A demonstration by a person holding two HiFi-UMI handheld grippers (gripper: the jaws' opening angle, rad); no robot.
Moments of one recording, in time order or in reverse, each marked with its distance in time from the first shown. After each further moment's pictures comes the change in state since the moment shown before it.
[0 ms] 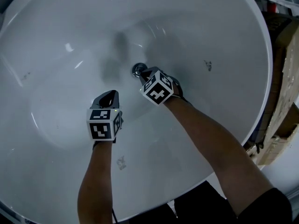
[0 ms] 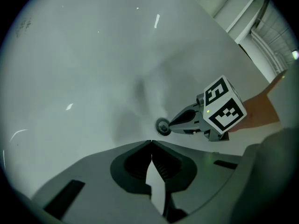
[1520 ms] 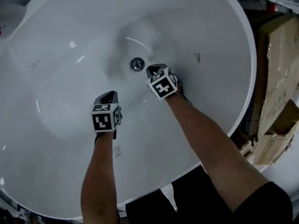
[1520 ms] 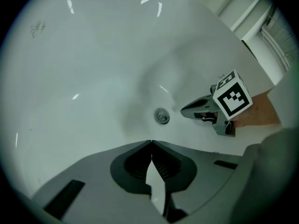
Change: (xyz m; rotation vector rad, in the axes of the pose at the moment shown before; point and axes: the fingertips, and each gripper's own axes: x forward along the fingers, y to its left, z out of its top) left arm -0.028 -0.016 -0.035 -0.066 0.091 0.062; right arm -0.048 -0.017 -0.020 0.179 -0.073 -0.104
